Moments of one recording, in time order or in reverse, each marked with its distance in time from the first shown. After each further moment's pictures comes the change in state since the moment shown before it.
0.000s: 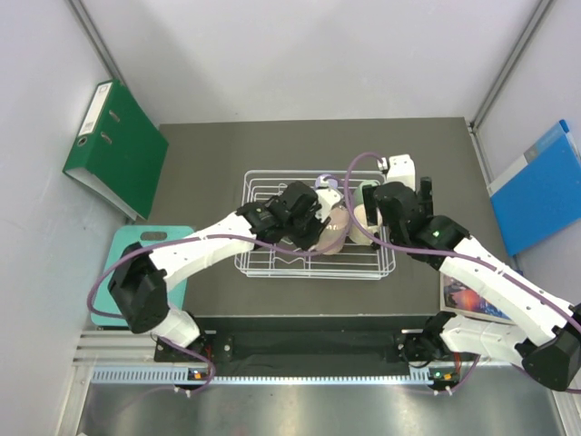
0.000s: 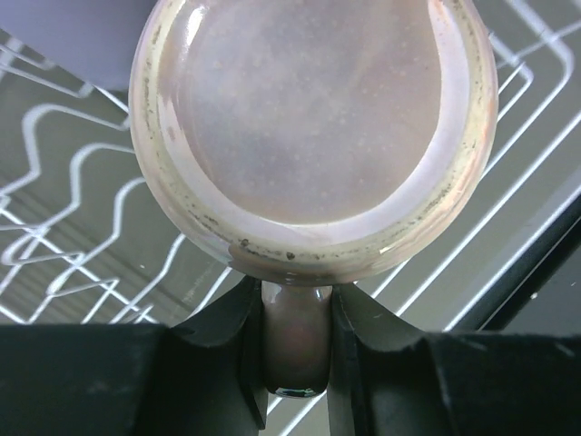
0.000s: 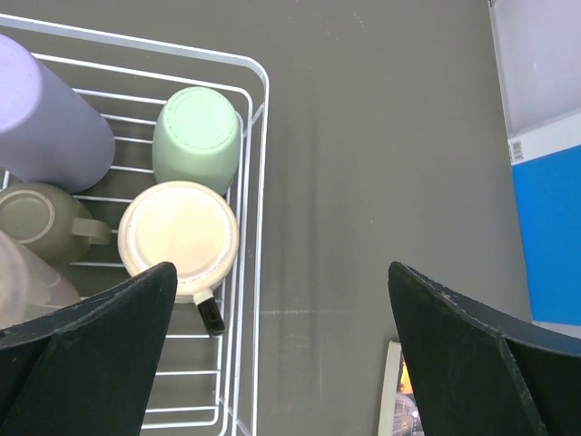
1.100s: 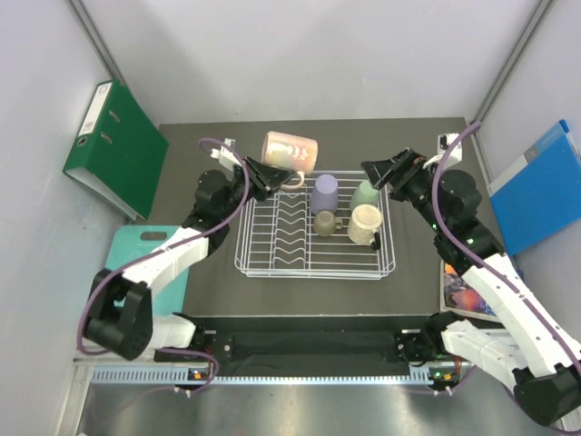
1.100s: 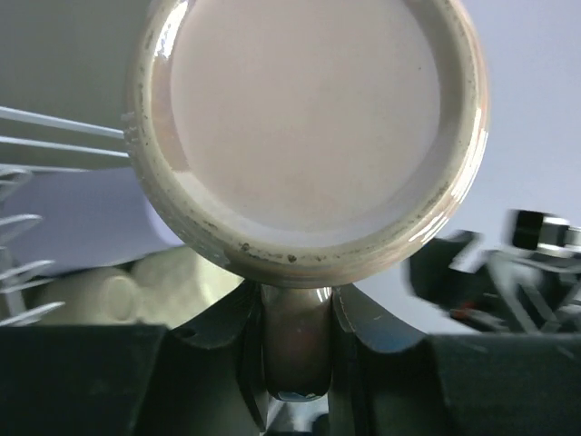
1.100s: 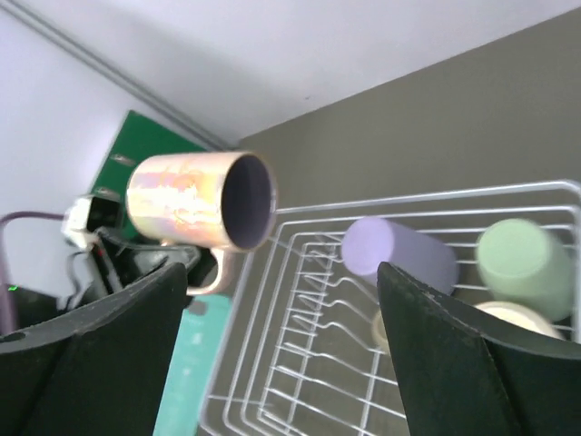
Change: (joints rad) left arm 0.459 -0.263 -0.405 0.989 0.283 -1.081; right arm -0.281 -0.163 -0.040 0.465 -0.696 0.489
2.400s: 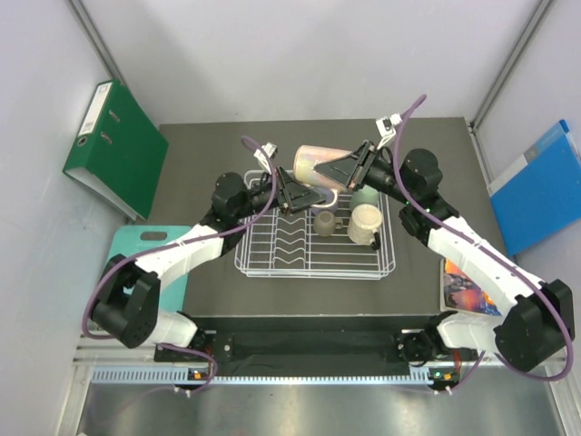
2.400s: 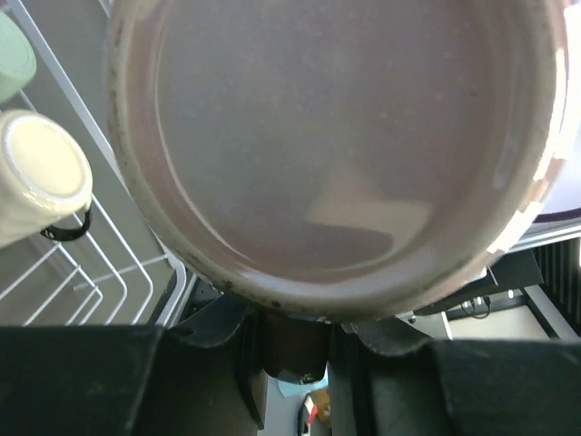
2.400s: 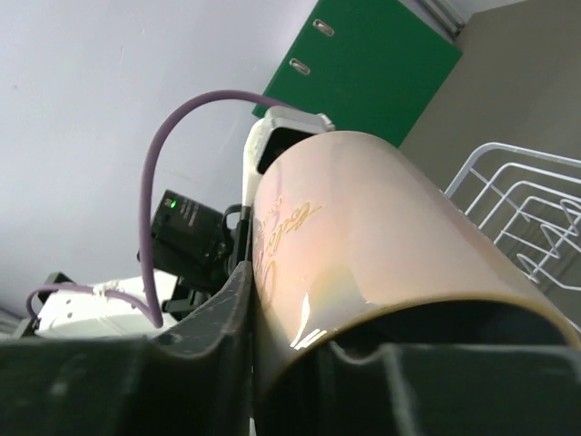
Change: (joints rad) left arm -0.123 0.113 0.021 0.240 0.373 -0.188; right arm 0.025 0.330 0.019 0.457 -0.571 0.246
